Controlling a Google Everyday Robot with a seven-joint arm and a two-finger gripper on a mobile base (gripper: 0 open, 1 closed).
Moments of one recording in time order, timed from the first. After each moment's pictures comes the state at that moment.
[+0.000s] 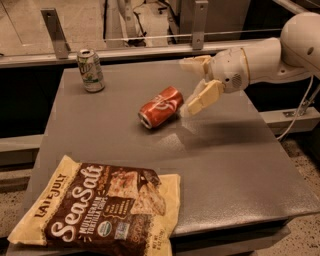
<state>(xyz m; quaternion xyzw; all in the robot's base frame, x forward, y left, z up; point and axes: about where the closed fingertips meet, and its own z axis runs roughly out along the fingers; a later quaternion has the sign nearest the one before) 0.561 -0.062 0.931 -0.56 0.61 0.37 0.42</state>
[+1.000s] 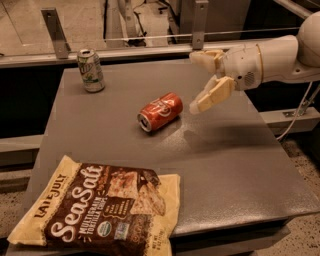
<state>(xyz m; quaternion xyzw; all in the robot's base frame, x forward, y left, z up) 0.560 -0.082 0.945 -0.56 0.60 0.35 0.45</state>
